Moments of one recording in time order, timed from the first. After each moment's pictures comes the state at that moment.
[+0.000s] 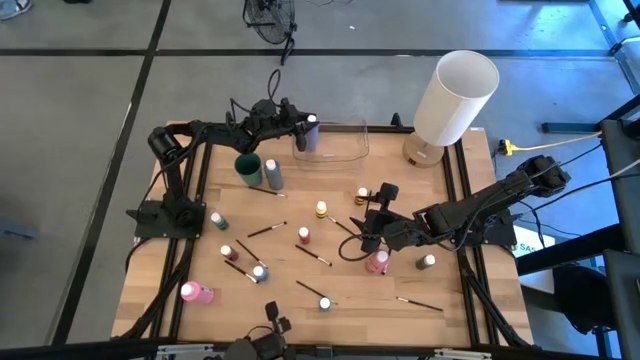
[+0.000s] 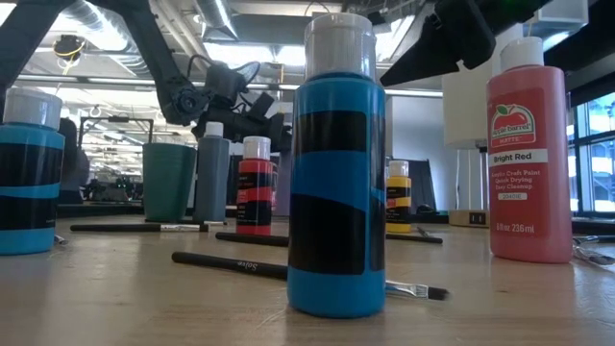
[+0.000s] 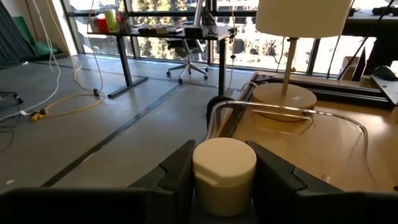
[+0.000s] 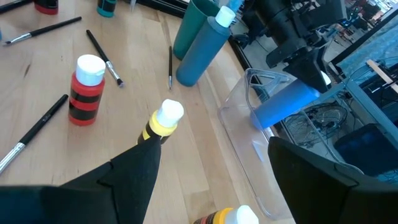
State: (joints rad) left arm 0.76 1.86 0.88 0.84 0.31 0.07; right arm 0.41 1.38 0.83 -0.13 0.83 0.01
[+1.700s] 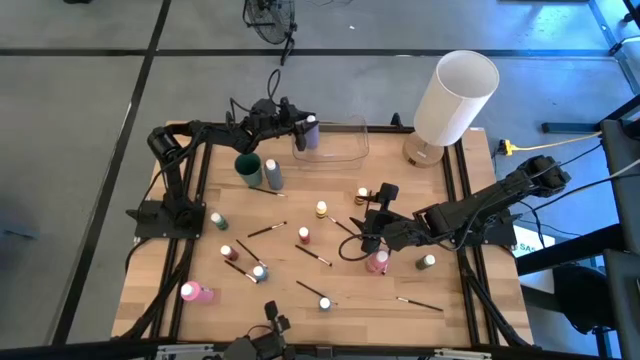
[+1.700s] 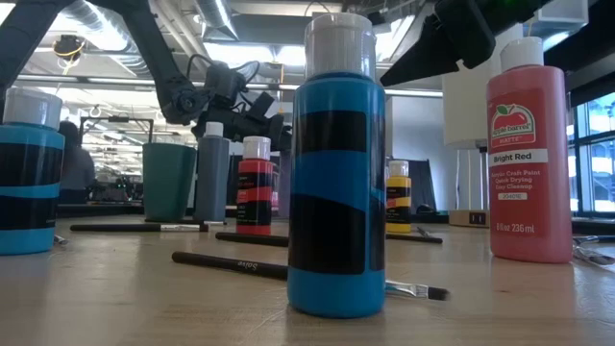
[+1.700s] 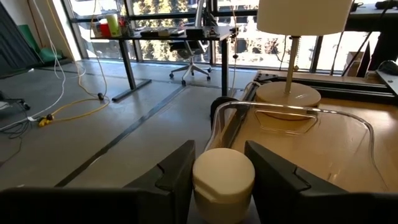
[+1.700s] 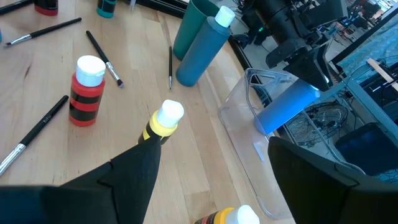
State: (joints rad) left arm 0.76 1.85 0.88 0.84 0.31 0.10; right arm 0.41 1.38 0.83 -0.13 0.83 0.02
